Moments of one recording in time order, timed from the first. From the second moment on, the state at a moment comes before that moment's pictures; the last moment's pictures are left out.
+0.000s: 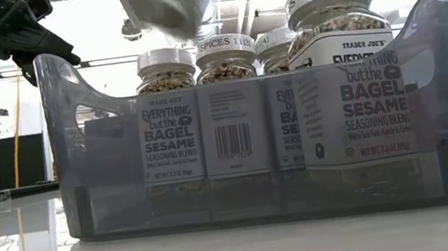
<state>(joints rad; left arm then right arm) -0.06 0.48 0.49 -0.35 -0.12 -0.35 0.45 2.09 2.01 -0.90 0.10 0.54</state>
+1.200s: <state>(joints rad) -0.06 0.48 0.49 -0.35 -0.12 -0.36 0.46 2.32 2.15 -1.16 0.05 0.75</state>
